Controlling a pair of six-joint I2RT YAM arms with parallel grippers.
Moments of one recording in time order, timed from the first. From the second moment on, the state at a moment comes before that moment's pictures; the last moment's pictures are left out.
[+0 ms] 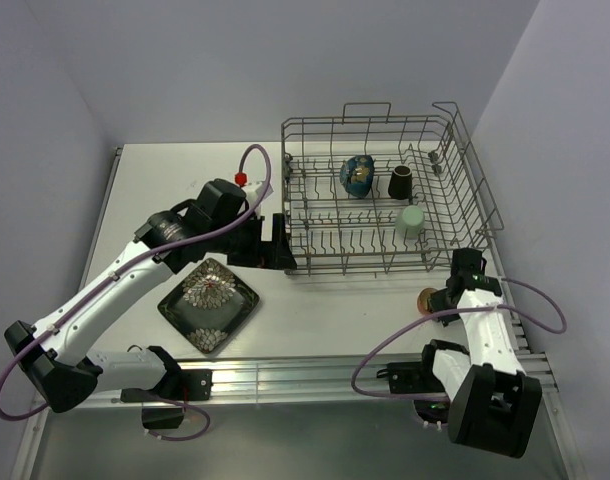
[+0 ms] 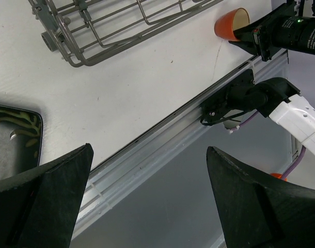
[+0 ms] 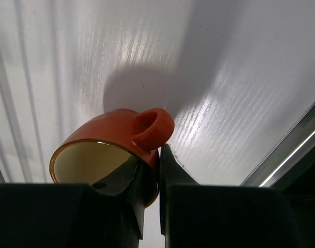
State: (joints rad) left arm -0.75 1.23 1.34 -0.88 0.26 -0.60; right arm -0.27 0.93 0.49 -0.89 0.14 1.03
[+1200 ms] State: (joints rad) left arm -0.56 1.39 1.54 -0.58 0.71 -1.01; right arm 0.19 0.99 1.08 -0.50 -0.86 1.08
